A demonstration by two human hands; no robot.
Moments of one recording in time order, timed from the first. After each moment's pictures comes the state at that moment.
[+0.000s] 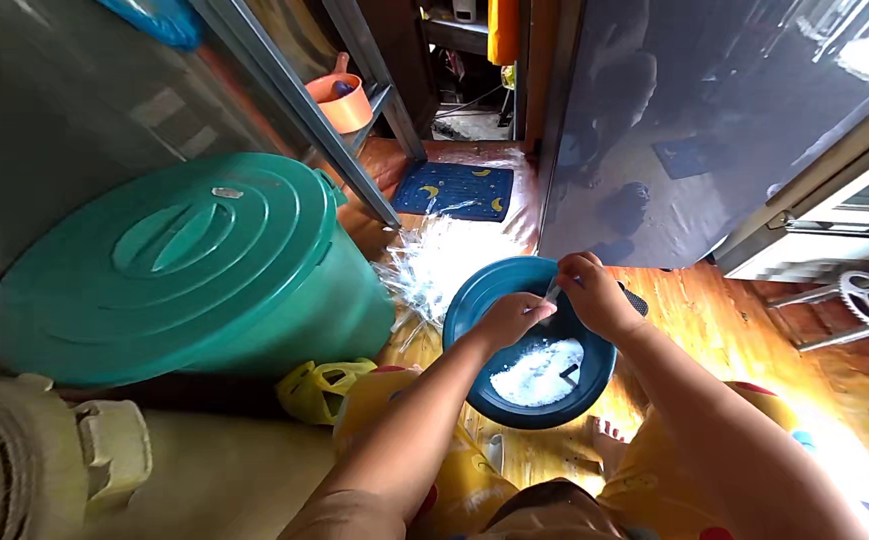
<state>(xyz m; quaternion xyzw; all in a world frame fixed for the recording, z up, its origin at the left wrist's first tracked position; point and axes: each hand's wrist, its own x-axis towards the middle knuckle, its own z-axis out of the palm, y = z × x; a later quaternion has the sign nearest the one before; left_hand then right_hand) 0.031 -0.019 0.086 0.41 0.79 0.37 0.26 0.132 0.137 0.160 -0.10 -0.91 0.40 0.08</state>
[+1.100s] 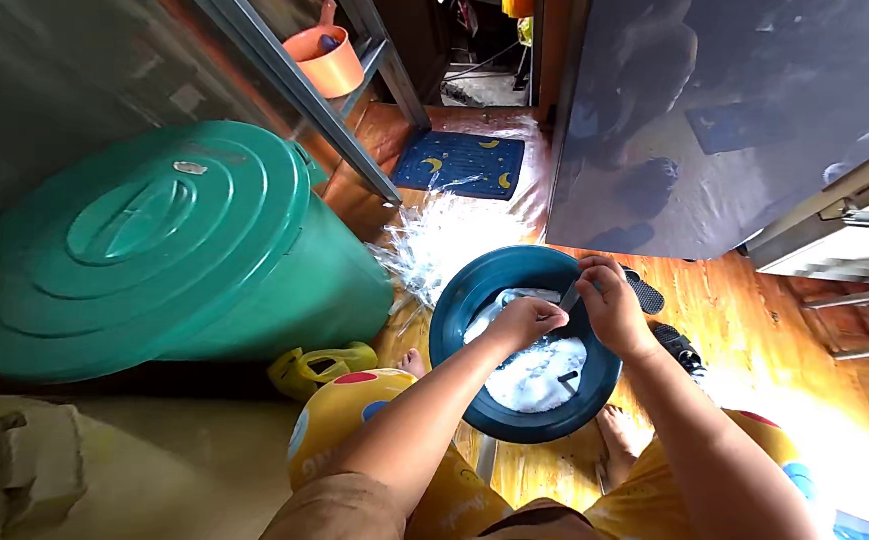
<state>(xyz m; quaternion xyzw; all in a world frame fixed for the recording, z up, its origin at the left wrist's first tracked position) 0.027 0.022 0.038 0.36 0.80 0.36 0.32 0.125 0.181 0.084 -0.09 -0.87 0.45 0.17</state>
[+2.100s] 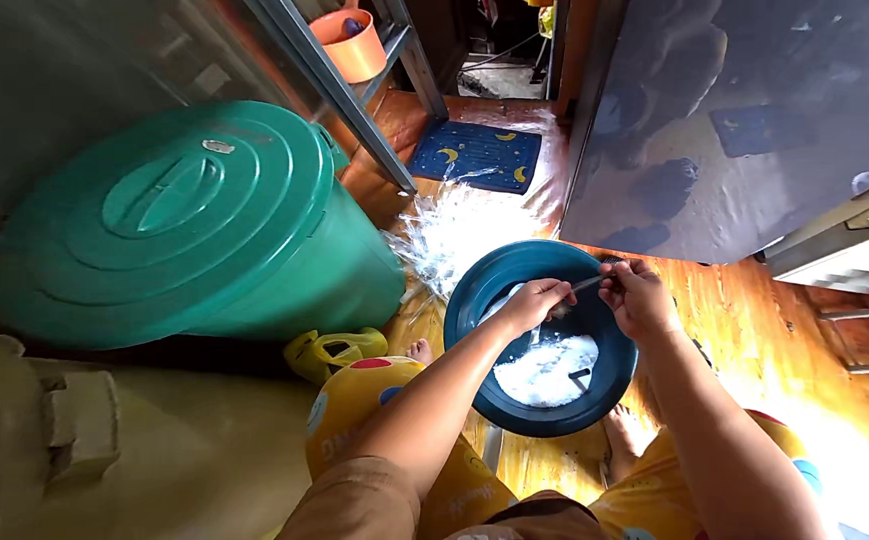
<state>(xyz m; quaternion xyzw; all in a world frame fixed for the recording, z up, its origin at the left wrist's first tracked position) 0.016 0.017 0.034 0.24 0.70 0.57 0.36 0.104 0.183 0.082 -0.32 -0.49 0.80 0.14</state>
